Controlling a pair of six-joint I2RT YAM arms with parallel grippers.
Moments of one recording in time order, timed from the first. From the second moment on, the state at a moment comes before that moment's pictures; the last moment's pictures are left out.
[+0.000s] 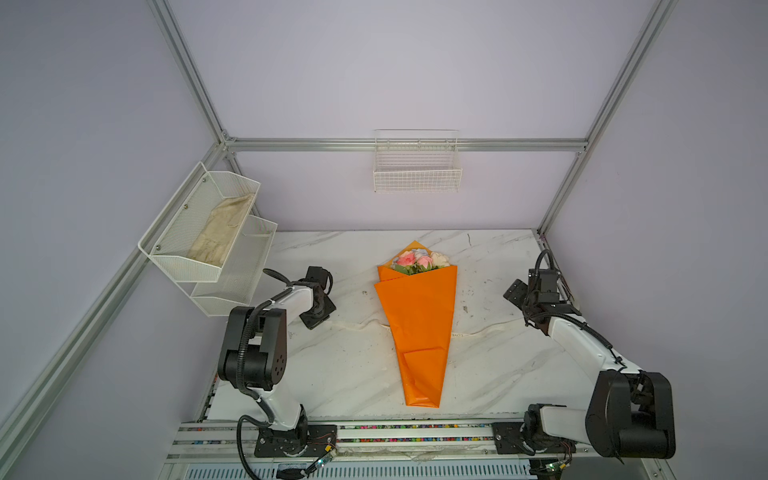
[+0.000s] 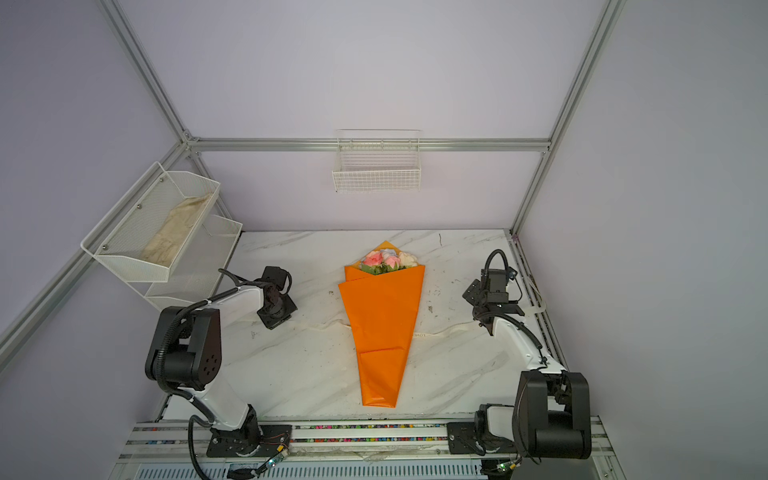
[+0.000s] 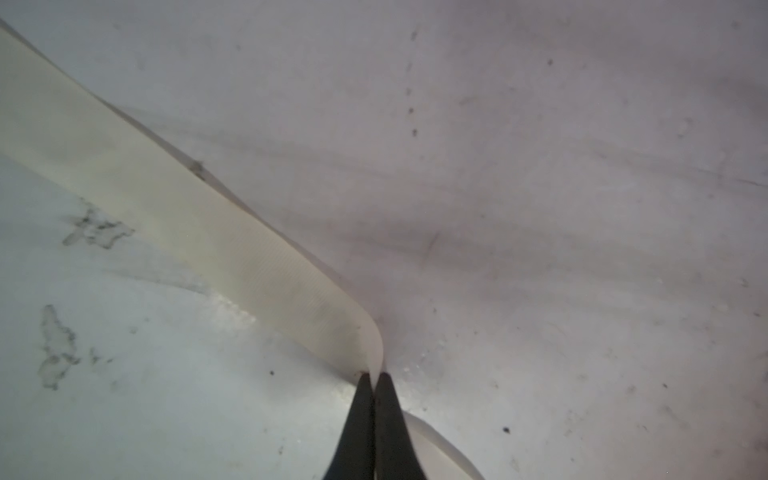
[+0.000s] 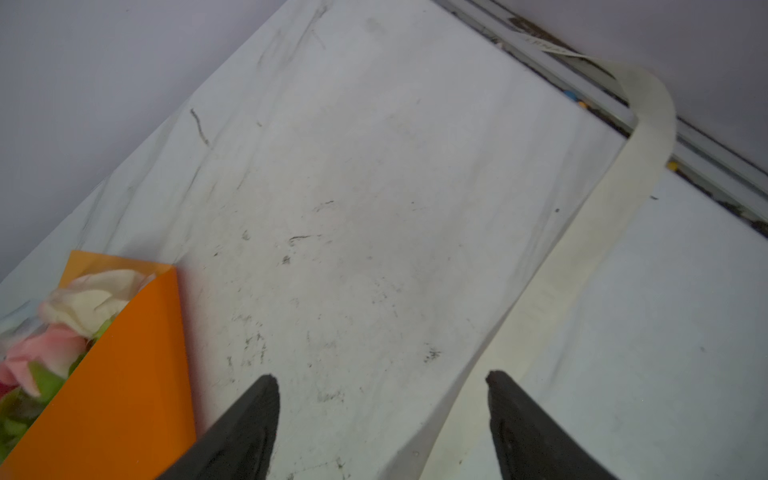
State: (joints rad) left arm -0.08 1.70 1.03 -0.59 -0.11 -0.77; right arm -0.07 1.29 0.76 -0.26 0.20 0.66
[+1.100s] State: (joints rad) left arm -0.09 1.46 0.94 -0.46 0.09 -0.67; right arm -0.32 1.77 0.92 -0.22 0.27 0.55
